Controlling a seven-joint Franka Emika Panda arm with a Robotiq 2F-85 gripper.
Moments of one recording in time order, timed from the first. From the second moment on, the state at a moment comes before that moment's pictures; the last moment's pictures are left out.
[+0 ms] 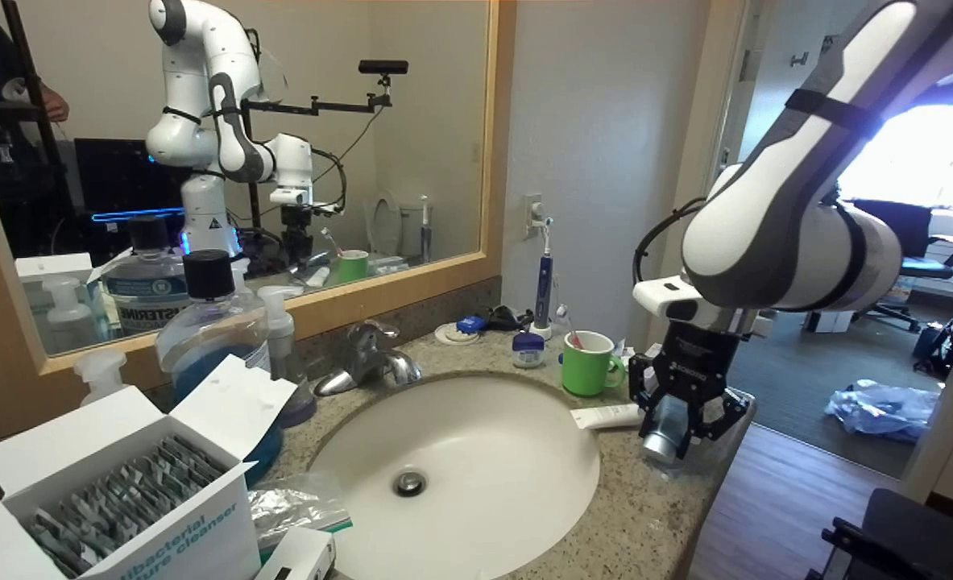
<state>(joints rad) -0.31 0.07 0.15 -2.76 0.35 2.88 -2.18</state>
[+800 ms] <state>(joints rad) 0.09 0.02 -0.38 -2.67 -0.78 2.86 -1.19</state>
